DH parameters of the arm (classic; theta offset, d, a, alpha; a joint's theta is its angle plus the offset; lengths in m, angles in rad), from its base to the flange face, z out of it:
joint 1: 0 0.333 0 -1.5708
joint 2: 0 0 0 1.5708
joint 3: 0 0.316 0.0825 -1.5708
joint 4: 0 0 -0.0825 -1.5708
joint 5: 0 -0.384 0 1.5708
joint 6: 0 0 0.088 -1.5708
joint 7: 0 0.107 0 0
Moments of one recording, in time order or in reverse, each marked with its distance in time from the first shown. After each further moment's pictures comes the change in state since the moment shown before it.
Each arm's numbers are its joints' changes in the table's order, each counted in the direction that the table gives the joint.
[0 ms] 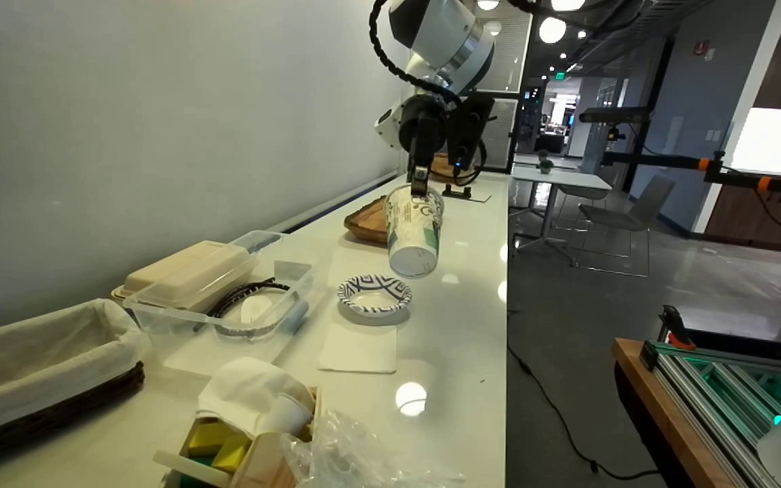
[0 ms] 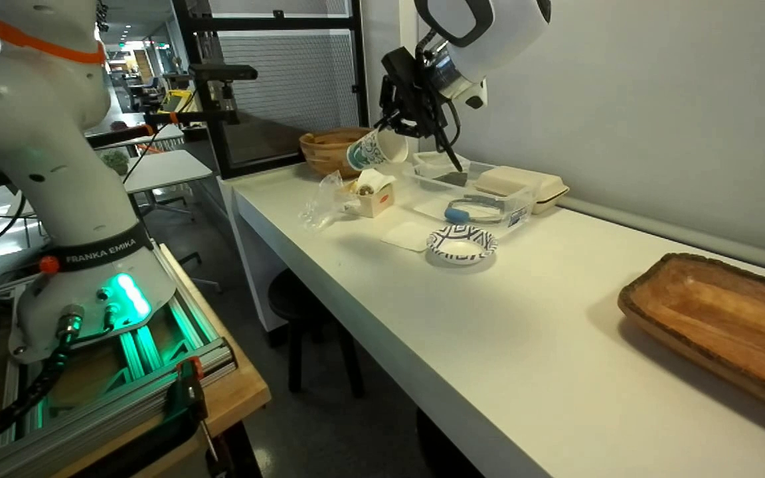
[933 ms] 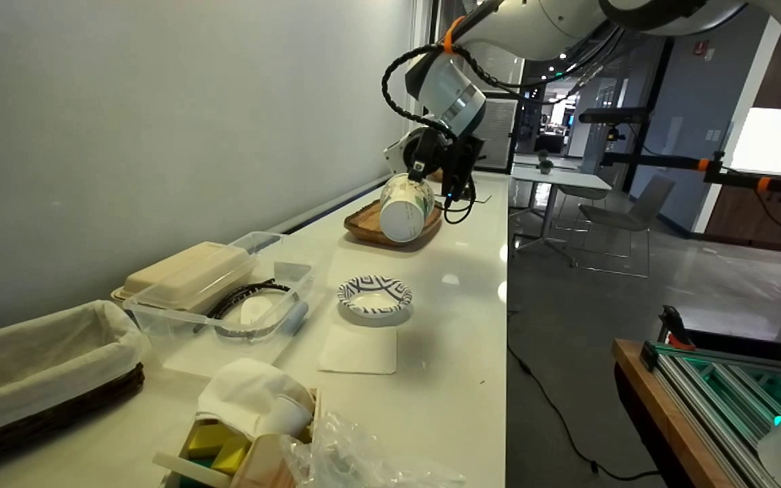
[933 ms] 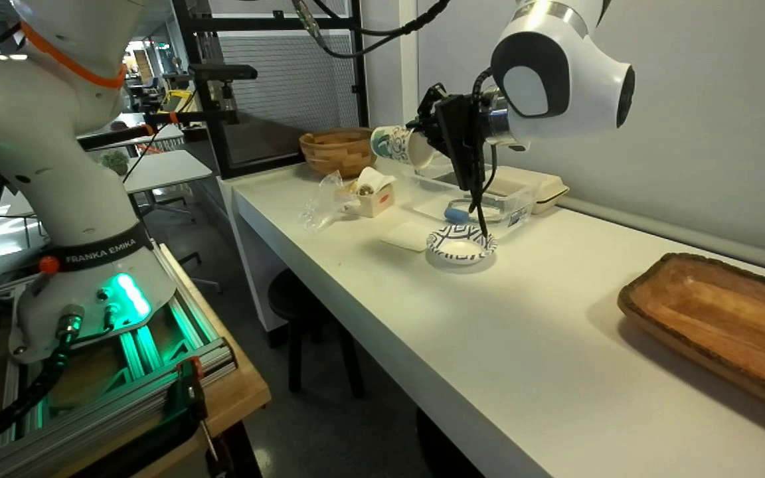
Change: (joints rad) arm -0.225 0.376 0.028 -0.397 -0.231 0.368 -0.089
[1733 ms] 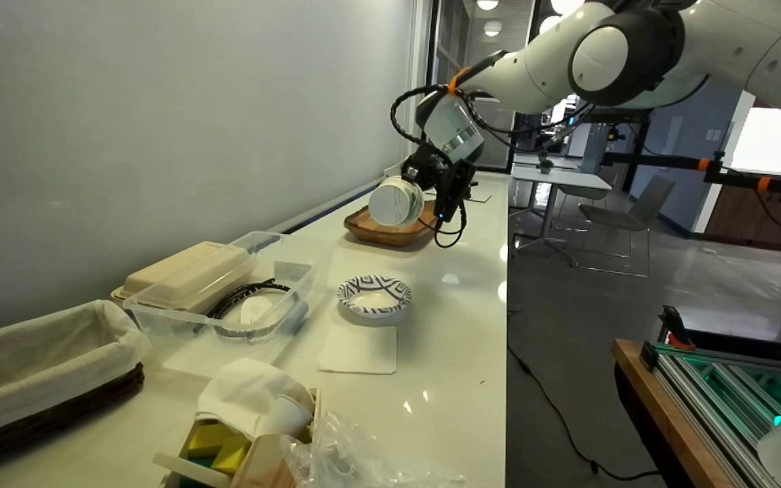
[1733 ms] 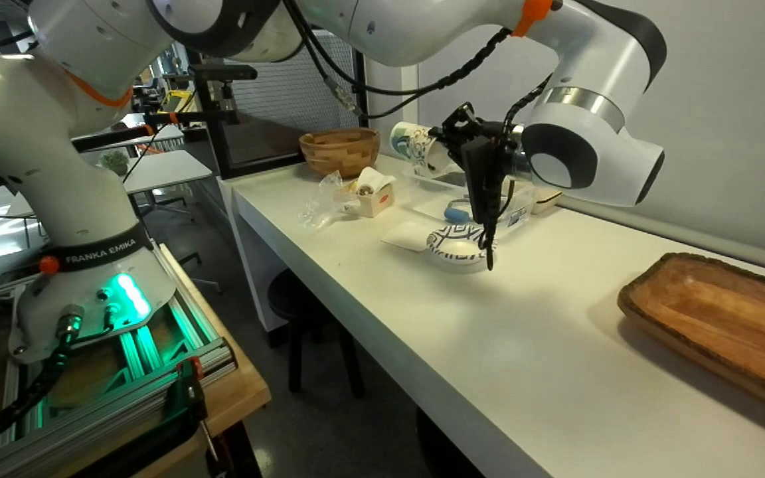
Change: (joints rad) arm -0.150 0.267 0.108 -0.279 -0.161 0.131 0.077
